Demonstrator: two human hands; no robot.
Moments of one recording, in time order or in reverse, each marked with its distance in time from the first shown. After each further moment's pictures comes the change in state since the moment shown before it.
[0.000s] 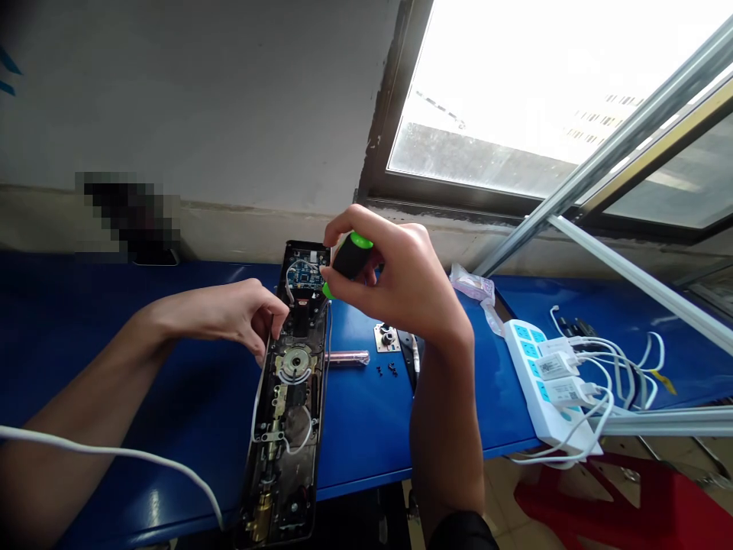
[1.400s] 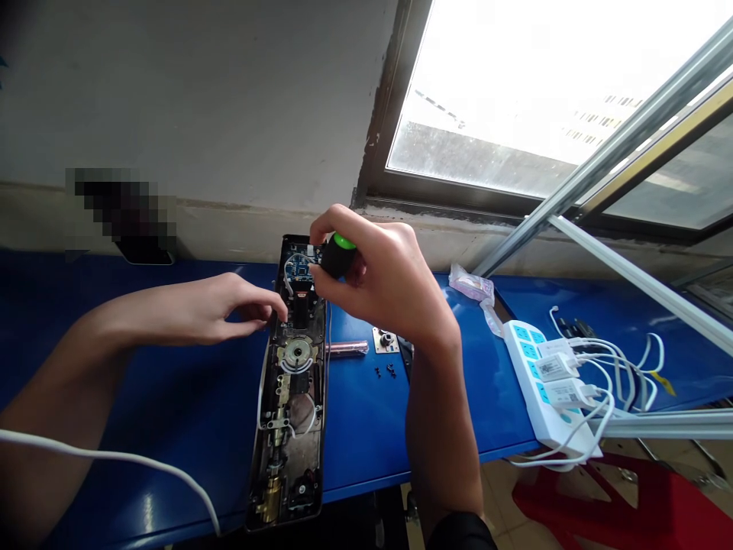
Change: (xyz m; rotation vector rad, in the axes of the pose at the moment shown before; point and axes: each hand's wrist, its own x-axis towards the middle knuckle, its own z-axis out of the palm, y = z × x) left_hand -0.021 0.015 -0.002 0.331 0.178 0.063; right_hand 0.003 -0.001 0.009 -0.114 0.031 -0.056
